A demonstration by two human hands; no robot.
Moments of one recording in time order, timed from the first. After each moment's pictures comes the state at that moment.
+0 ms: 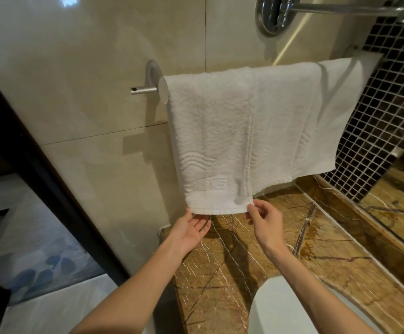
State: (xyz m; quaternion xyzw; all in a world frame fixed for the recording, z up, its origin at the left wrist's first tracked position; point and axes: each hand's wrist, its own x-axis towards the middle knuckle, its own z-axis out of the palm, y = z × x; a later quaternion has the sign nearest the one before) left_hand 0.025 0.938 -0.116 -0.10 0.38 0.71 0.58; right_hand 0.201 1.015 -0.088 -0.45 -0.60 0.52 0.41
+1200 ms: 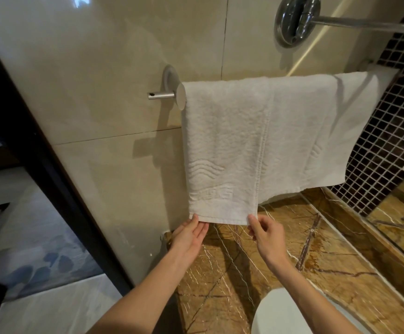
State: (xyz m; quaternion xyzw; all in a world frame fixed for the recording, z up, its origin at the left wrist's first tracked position) left_hand 0.021 0.927 -0.124 -0.12 0.35 0.77 0.52; right_hand 0.197 1.012 -0.100 -0.44 -0.68 0.47 0.36
